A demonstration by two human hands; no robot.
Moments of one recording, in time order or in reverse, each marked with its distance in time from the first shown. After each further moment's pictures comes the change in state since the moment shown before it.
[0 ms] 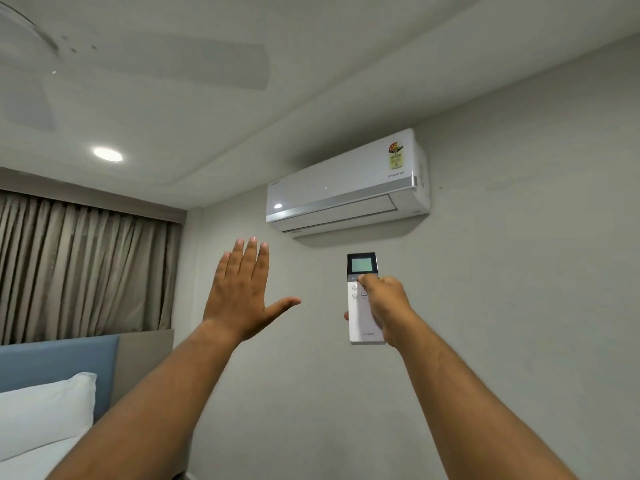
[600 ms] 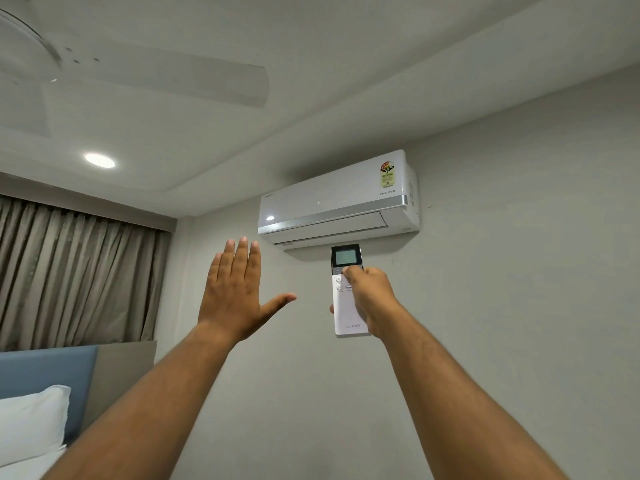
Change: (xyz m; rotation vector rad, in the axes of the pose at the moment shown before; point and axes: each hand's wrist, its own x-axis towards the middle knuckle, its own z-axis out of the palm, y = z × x) left_hand 0.020 0.006 -0.014 -0.090 0.072 -0.072; right_hand -0.001 -0.043 0.012 -0.048 0.001 -0.070
